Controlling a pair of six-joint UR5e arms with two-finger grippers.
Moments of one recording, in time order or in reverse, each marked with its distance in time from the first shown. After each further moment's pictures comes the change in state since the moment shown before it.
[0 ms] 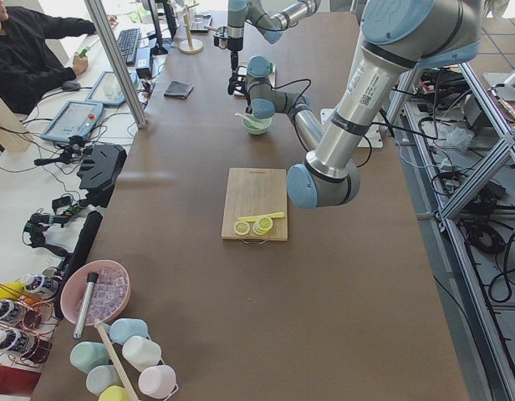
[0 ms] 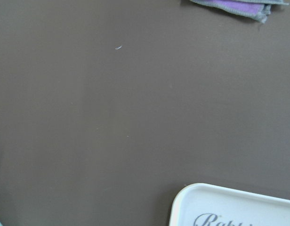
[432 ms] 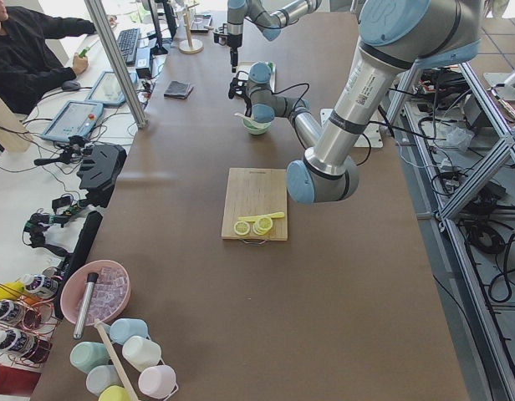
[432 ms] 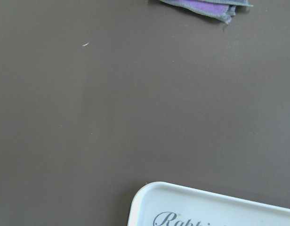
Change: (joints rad) left arm 0.028 -0.034 0.098 -0.089 0.067 -0.051; right arm 0.035 -0.041 0.003 0.006 0.021 -0.045
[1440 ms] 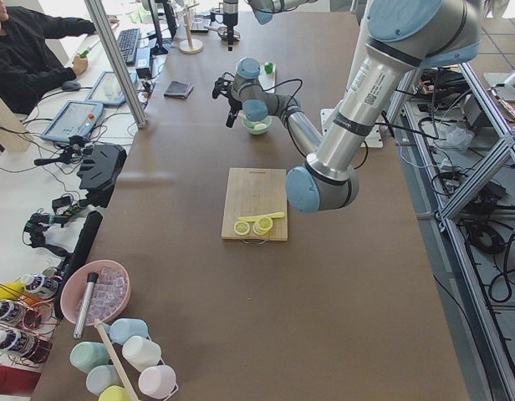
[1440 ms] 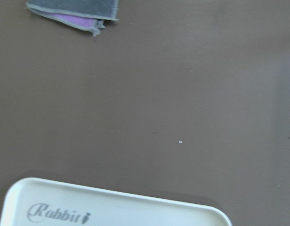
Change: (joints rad) left arm -0.186 0.079 -0.152 0.293 0.000 0.260; right arm 0.220 -0.164 0.023 -0.061 0.084 -0.226
